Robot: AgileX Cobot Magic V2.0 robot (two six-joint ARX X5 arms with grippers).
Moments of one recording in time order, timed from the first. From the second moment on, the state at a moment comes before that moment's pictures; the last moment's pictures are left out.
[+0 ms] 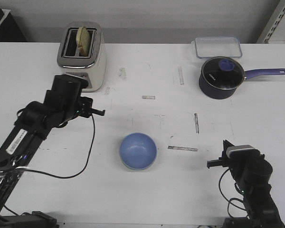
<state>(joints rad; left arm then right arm) -0.35 1.41 1.59 -0.85 -0.11 -0.04 0.04 0.55 0.48 -0.34 -0.08 -0.03</state>
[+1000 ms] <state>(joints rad) -0.01 0.29 0.50 -0.27 -0.02 0.04 0.04 0.55 0.48 -0.33 -0.08 -0.03</state>
